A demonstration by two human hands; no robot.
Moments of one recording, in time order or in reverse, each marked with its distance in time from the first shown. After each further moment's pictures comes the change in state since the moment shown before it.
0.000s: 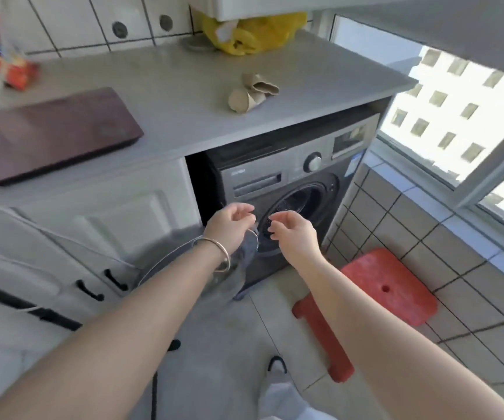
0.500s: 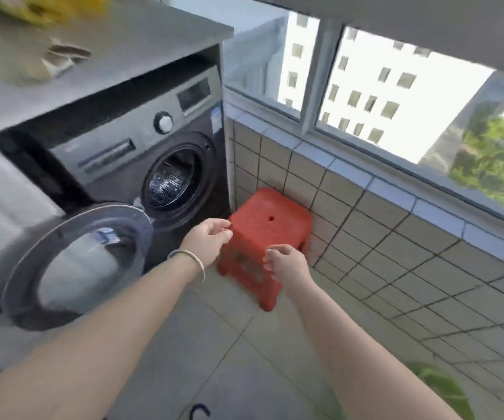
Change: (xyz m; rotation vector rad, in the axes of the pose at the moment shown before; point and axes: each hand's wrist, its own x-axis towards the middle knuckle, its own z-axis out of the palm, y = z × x) left_hand -0.137 -0.010 0.208 0.160 -0.413 0.004; right_hand -0.171 0.183 -0.185 0.278 0.305 0.488
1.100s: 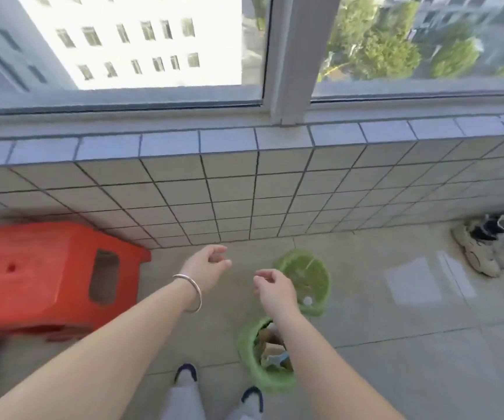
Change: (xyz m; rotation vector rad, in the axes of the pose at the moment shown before) left_hand -0.031 0.027 0.531 0.548 -0.726 0.076; right_hand 0.007 0.278 -0.382 0.373 0.544 0.385
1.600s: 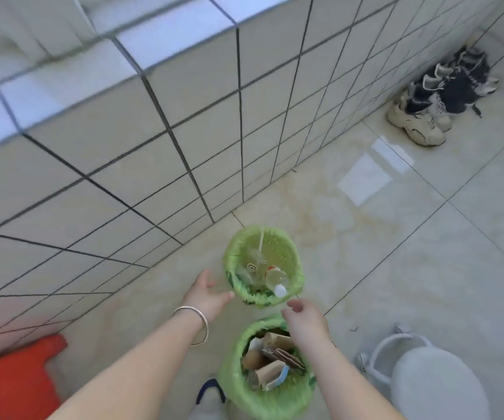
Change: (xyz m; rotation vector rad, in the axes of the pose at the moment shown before) left_hand 0.215 -0.042 0.225 0.339 -0.347 -0.102; right_hand 0.185 0.188 -0.078 0.149 0.276 0.447
